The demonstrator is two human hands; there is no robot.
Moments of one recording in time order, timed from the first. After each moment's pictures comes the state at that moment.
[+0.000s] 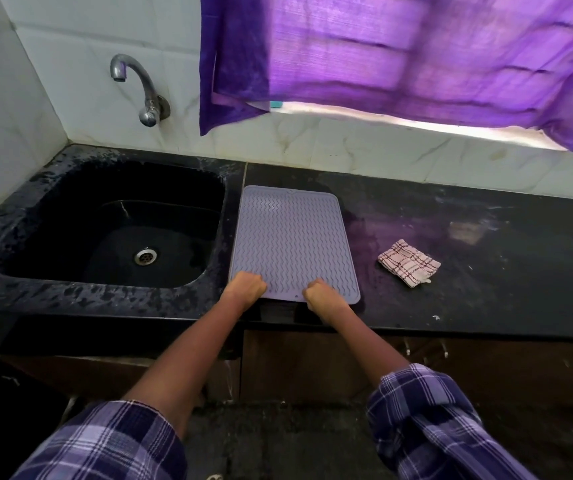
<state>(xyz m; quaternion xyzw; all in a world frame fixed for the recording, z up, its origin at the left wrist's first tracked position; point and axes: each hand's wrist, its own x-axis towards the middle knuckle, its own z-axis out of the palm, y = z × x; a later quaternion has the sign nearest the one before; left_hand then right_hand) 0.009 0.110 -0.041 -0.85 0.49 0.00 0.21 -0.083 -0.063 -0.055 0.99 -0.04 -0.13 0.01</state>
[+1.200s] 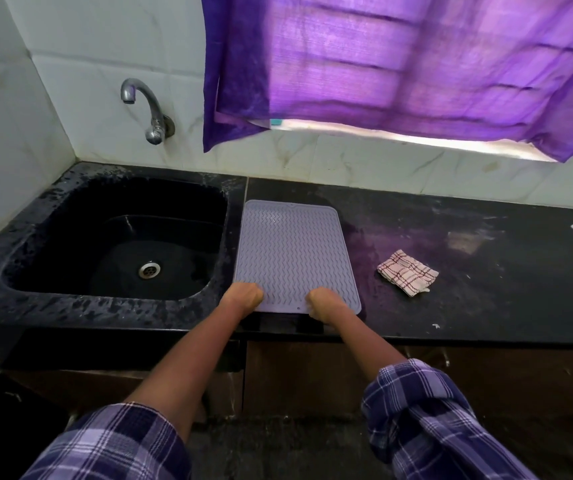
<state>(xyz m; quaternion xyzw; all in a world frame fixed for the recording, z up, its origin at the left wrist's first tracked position) 0.013 0.119 -0.031 -0.86 0.47 0.05 0.20 -0.082 -0.051 -0.020 0.97 -0.14 -0.19 -0.04</state>
